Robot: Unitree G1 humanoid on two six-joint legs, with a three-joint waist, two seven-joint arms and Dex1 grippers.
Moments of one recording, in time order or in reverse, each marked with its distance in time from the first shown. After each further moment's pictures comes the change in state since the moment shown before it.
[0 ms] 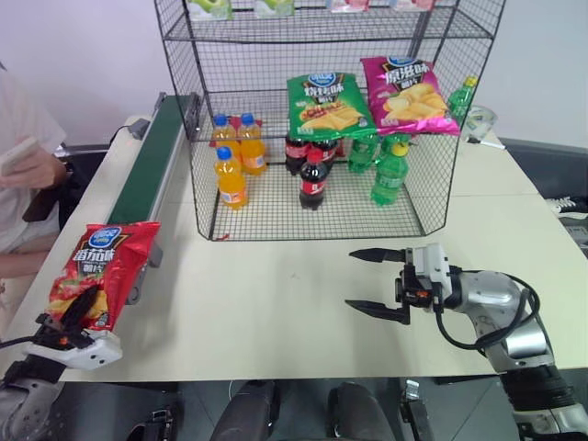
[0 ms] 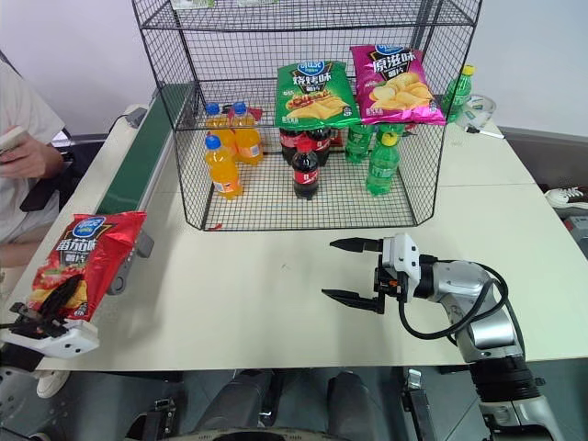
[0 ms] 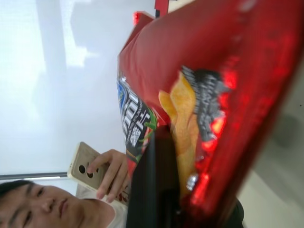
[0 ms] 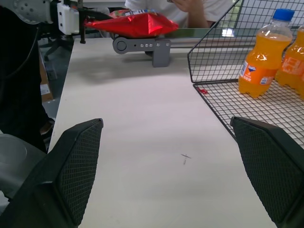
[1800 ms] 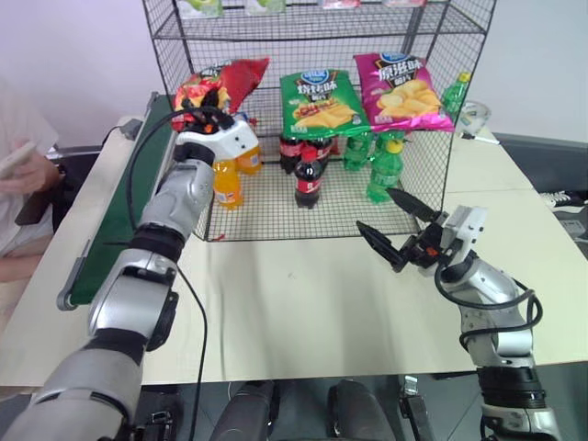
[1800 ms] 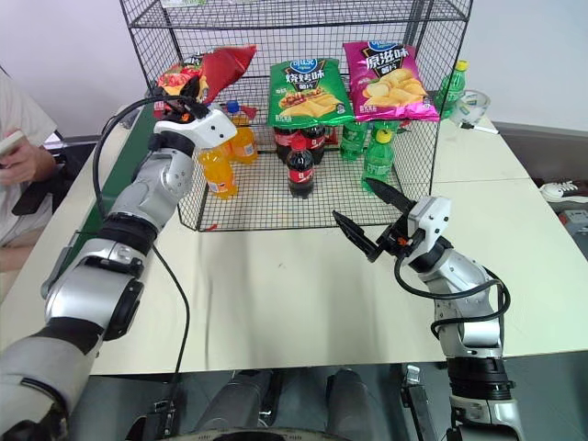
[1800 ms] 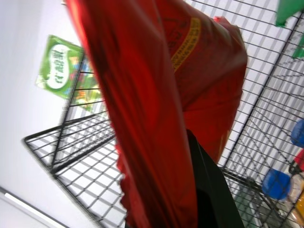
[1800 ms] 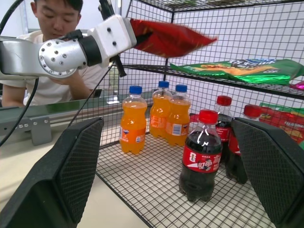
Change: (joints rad) left arm -1.495 -0.473 -0.459 0.633 0.042 0.431 -0.077; right arm -0.029 0.202 -0.149 -0.055 0.041 -0.046 -0.400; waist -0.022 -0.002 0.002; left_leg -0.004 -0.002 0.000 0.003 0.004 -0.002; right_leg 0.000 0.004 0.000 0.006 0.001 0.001
